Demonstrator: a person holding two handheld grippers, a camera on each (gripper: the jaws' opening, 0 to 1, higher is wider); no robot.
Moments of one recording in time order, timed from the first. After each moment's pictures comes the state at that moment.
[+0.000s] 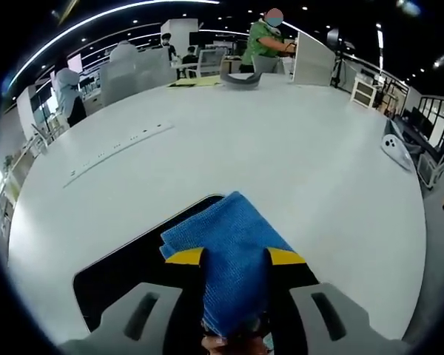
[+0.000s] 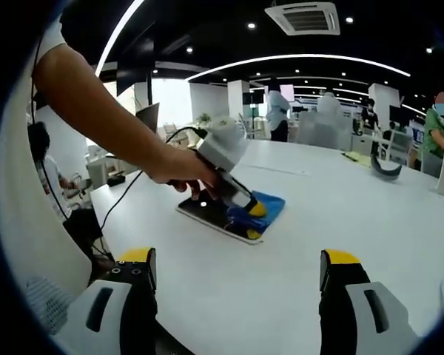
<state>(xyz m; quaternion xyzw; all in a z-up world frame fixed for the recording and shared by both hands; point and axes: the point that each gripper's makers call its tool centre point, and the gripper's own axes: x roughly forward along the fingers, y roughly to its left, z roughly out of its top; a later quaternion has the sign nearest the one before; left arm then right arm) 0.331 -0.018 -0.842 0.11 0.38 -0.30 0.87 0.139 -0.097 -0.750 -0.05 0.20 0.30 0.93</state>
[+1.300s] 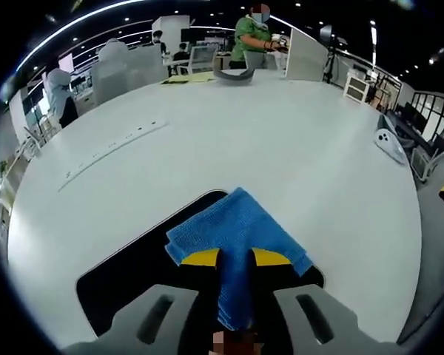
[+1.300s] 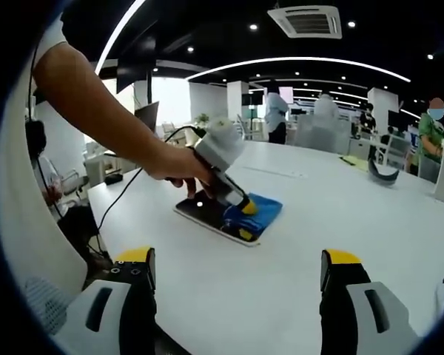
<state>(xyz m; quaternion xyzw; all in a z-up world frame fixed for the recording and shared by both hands) 0.327 -0.013 -0.842 0.13 0.38 -0.32 0.86 0.140 -0.098 -0.746 -0.06 0.20 0.30 0.93</state>
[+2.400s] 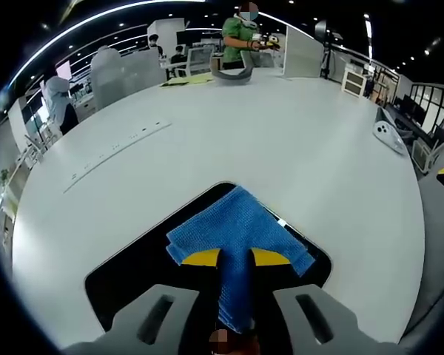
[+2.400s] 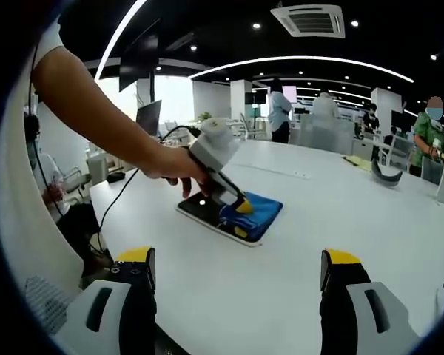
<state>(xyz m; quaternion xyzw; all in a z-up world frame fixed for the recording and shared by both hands) 0.324 0.006 -0.842 0.13 0.38 -0.32 0.86 0.142 -0.094 -0.747 -0.06 0.20 0.30 0.93</state>
